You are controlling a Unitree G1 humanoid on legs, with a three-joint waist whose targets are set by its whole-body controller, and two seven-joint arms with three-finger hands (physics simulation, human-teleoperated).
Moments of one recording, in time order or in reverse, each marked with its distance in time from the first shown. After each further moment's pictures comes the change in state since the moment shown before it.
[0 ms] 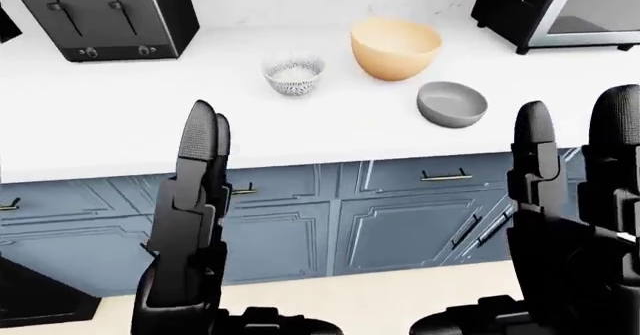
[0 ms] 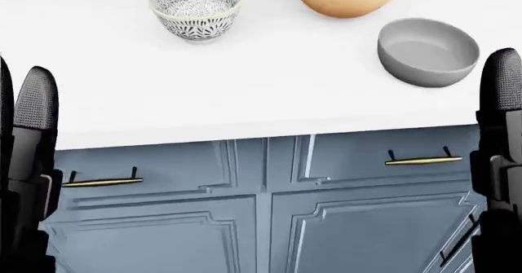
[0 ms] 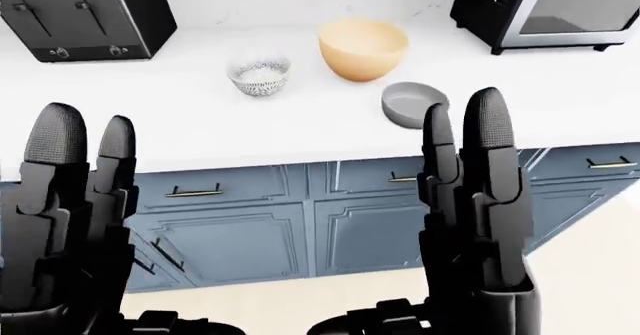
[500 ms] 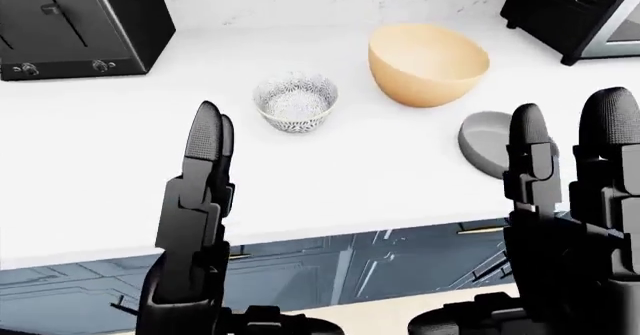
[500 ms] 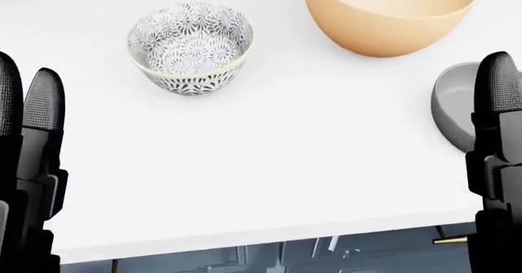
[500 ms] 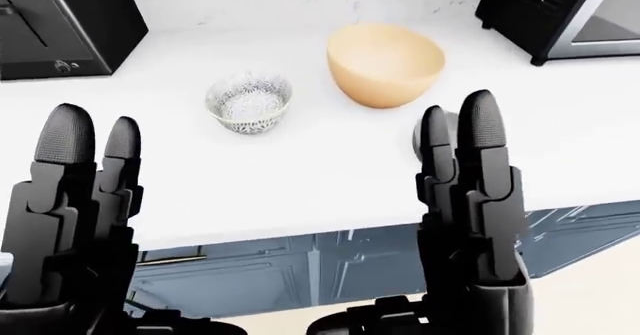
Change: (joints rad) left arm -0.003 0.004 -0.002 0.009 0.001 0.001 0.000; right arm -0.001 0.001 -0.001 0.017 -0.007 -0.001 -0.001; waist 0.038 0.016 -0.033
